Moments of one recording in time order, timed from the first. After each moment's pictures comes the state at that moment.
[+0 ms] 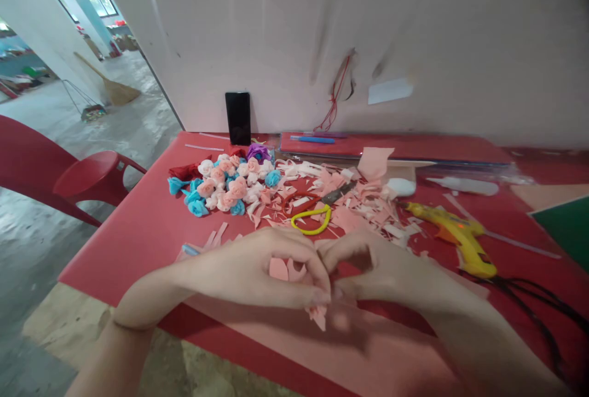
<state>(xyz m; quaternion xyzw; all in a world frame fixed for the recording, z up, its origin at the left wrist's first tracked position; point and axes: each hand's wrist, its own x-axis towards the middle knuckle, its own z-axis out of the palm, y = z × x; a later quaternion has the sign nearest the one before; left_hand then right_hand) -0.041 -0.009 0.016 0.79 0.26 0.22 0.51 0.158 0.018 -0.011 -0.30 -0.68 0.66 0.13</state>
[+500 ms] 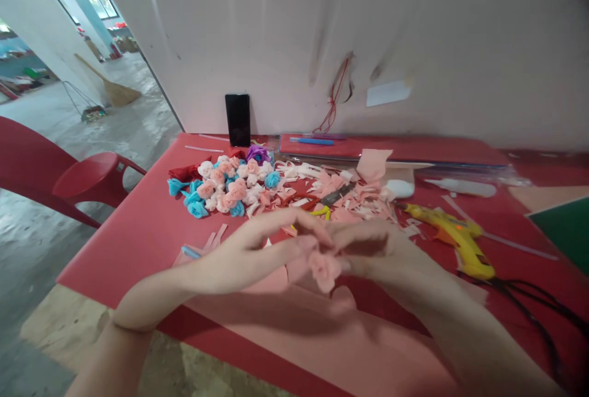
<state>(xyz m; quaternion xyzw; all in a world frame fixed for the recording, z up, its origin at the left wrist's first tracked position) -0.037 -0.008 0.011 0.71 0.29 0.36 0.53 0.155 0.011 -0.010 -0.31 -0.62 0.65 0.31</state>
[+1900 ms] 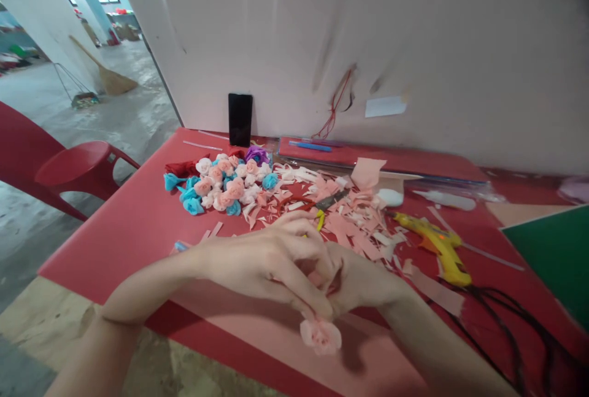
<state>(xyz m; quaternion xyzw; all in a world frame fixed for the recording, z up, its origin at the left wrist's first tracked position) -0.040 0.009 0.004 0.92 0.07 0.28 0.25 0.150 0.021 -0.052 -0.16 -0.61 0.76 0.14</state>
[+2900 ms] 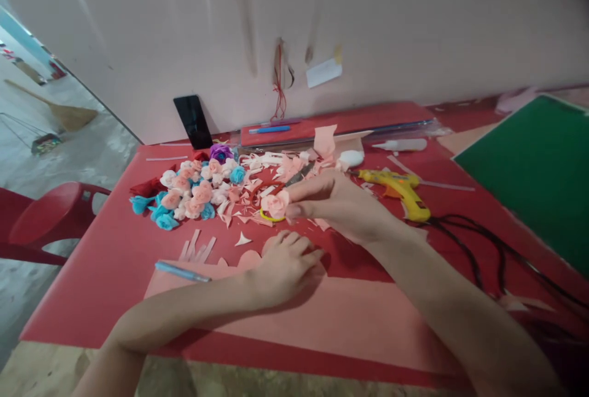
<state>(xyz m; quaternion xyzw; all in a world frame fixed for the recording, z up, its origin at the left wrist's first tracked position) 0.031 -0.013 -0.109 0.92 0.30 0.18 0.17 0.165 0.032 -0.013 -0.28 -0.56 0.67 0.40</state>
